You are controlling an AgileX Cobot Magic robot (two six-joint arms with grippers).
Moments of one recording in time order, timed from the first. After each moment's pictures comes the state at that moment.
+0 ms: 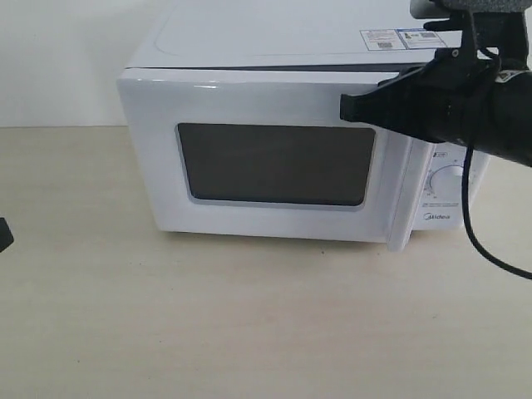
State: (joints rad) left arm -0.28 0.56 -0.23 -1.29 0.19 0.89; right arm 0.42 1.34 -0.75 0.77 -0.25 -0.58
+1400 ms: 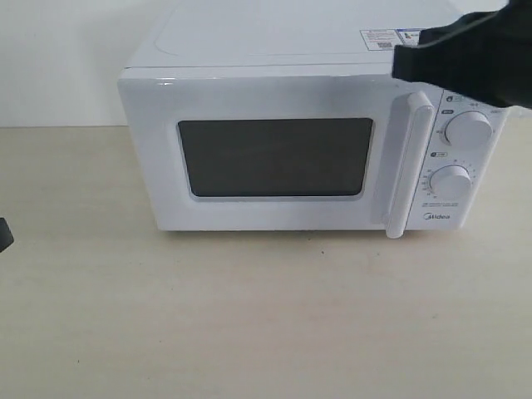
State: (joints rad) left arm -0.28 0.56 -0.23 -1.28 0.19 0.89; right arm 0.37 1.08 -0.71 0.77 -0.14 -0.64
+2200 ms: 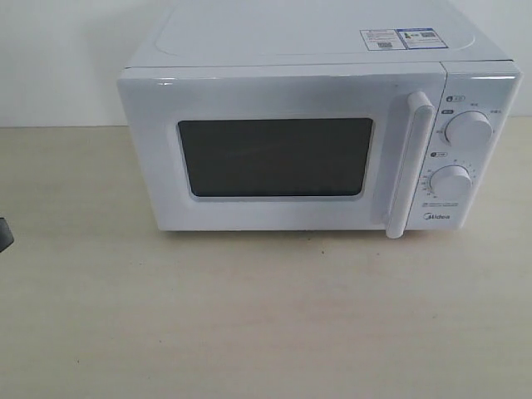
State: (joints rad) left arm -0.28 0.56 -0.23 -1.28 0.19 0.89; right arm 0.37 0.46 -0.63 0.77 0.05 -0.63
